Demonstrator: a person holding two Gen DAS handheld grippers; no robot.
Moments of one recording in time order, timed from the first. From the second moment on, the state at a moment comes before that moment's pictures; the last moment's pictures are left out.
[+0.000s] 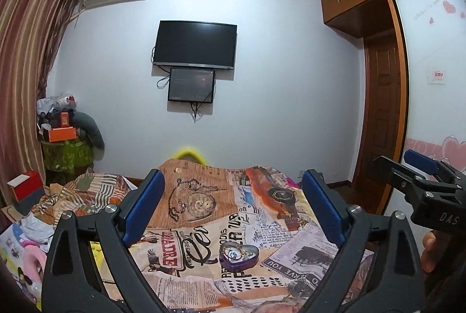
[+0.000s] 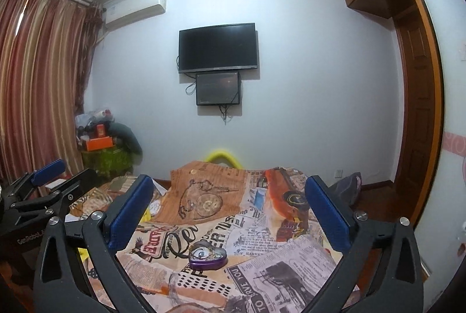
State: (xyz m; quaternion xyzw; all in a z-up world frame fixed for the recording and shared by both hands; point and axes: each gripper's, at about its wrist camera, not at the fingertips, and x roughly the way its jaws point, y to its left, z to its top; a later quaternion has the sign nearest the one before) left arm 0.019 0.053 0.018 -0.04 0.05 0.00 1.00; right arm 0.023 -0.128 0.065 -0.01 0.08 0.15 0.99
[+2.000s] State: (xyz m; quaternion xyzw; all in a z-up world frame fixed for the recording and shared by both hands) left arm 0.032 0.042 0.008 -0.05 0.09 -0.03 0.99; right arm 0.020 -0.133 0.063 -0.01 0.11 0.15 0.98
